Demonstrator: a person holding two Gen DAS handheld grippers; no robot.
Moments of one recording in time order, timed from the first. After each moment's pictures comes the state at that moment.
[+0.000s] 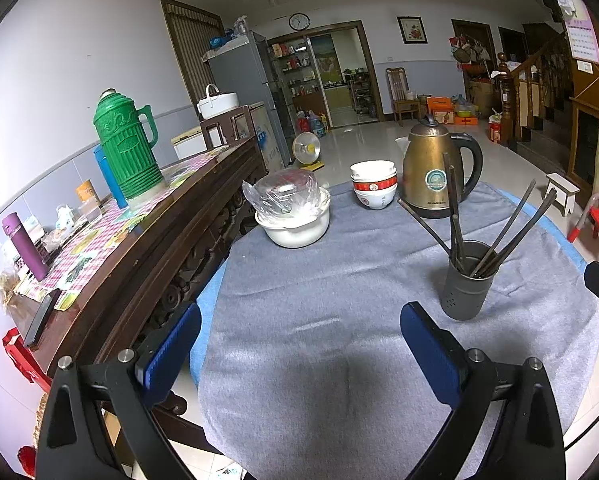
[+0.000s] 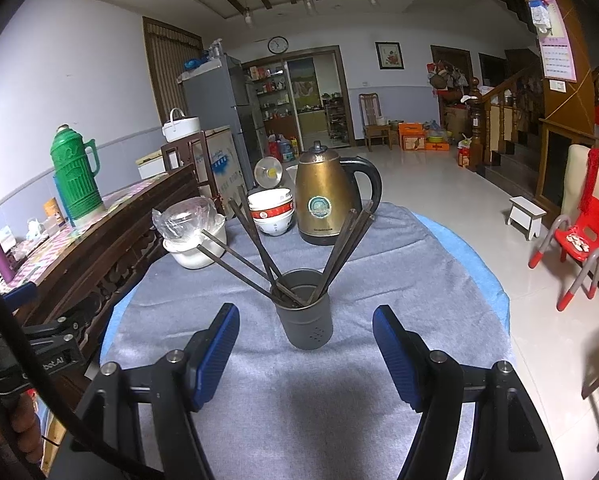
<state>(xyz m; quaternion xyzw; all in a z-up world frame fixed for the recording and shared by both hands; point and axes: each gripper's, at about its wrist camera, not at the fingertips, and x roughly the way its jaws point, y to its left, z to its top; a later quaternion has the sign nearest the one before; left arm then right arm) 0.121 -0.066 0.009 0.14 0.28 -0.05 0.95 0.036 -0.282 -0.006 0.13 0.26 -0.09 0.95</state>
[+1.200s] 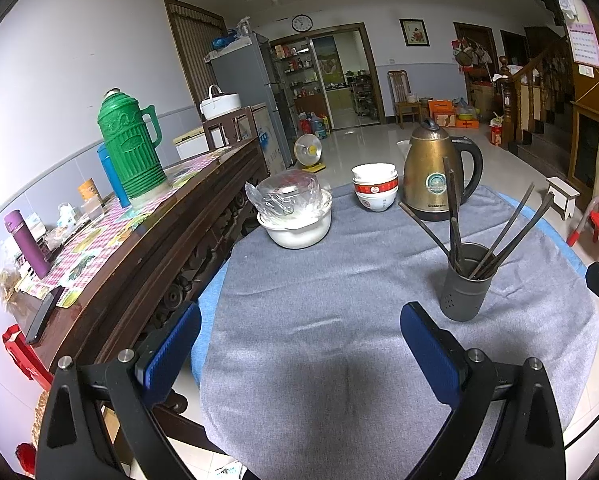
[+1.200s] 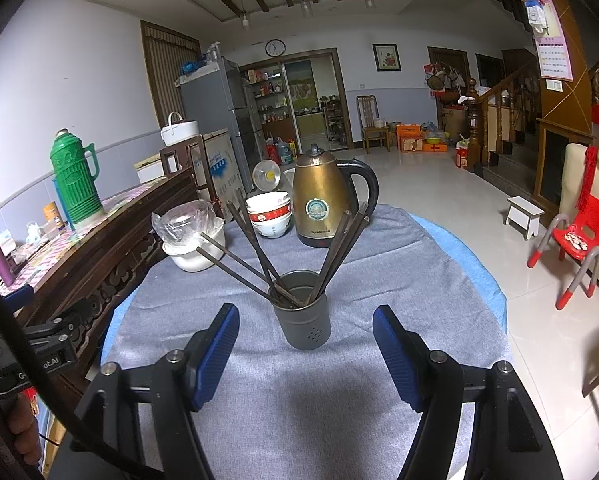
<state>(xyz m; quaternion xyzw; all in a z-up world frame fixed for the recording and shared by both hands) 0.113 -0.067 0.012 0.14 0.28 -0.04 0.95 0.031 -0.285 -0.005 0.13 0.25 -0.09 0.95</state>
